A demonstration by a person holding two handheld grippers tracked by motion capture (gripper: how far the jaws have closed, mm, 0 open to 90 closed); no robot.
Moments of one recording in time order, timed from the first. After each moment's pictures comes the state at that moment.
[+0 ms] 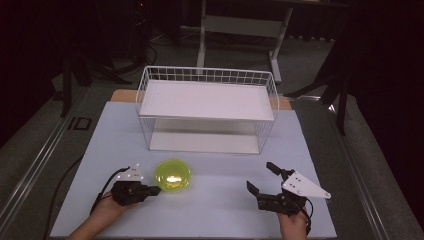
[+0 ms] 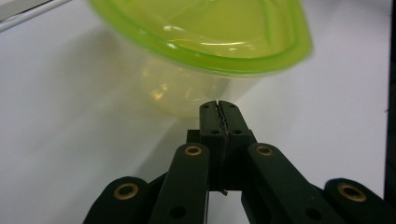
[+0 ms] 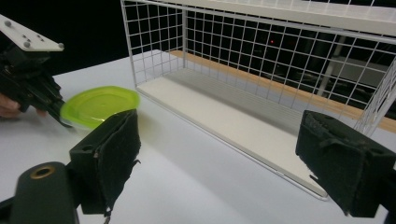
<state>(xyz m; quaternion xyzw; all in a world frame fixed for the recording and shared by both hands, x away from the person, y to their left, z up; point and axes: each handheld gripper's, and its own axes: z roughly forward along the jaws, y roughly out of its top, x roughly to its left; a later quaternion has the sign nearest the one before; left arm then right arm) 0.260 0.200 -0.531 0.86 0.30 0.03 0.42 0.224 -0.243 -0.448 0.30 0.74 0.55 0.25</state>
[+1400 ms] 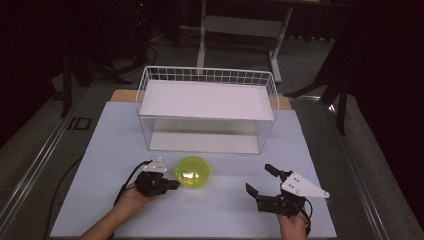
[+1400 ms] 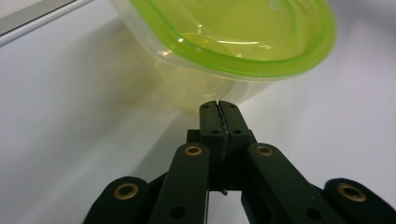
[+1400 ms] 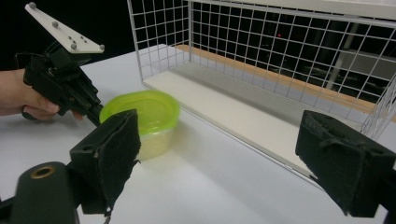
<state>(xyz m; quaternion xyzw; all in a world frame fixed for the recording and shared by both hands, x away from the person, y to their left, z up) 0.287 0.146 -0.532 0.86 0.30 0.01 0.41 0.224 -0.242 -0.451 0.30 0.74 0.55 0.23</state>
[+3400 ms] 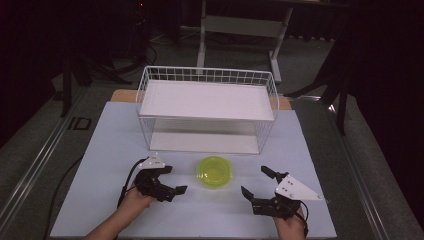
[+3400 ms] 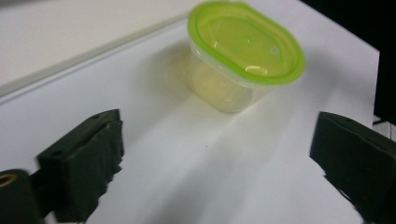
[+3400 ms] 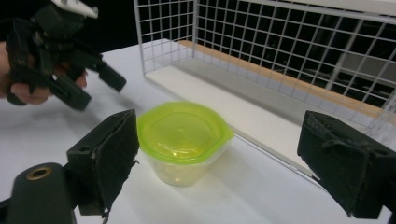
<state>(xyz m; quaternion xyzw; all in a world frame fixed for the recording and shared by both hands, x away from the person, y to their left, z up) 0.270 0.151 -0.499 0.80 0.35 0.05 0.48 0.220 -0.231 -0.456 0.29 0.75 0.54 0.24</state>
